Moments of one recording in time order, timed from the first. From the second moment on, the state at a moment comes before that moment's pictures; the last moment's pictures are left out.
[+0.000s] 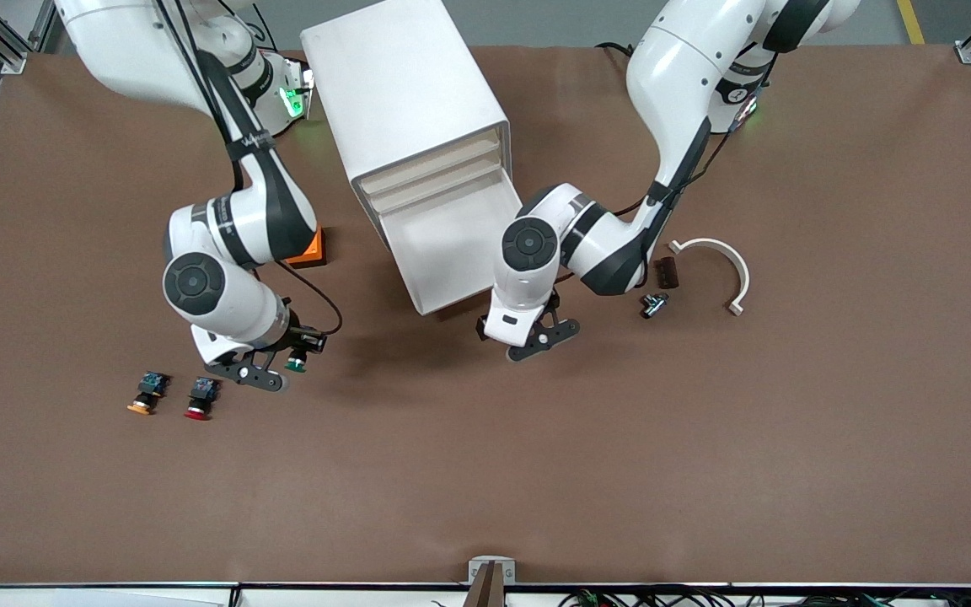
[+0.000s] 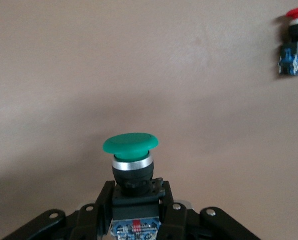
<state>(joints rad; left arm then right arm) -0.68 0.77 -0.06 -1.42 0.02 2.19 -1.16 0.33 0.47 -0.05 -1.79 0.05 2.20 0.52</state>
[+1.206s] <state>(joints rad) -0.76 0.81 -0.10 -1.37 -0.05 2.20 -1.16 0.15 0.66 -0.04 -1.76 -0.04 2.43 0.24</state>
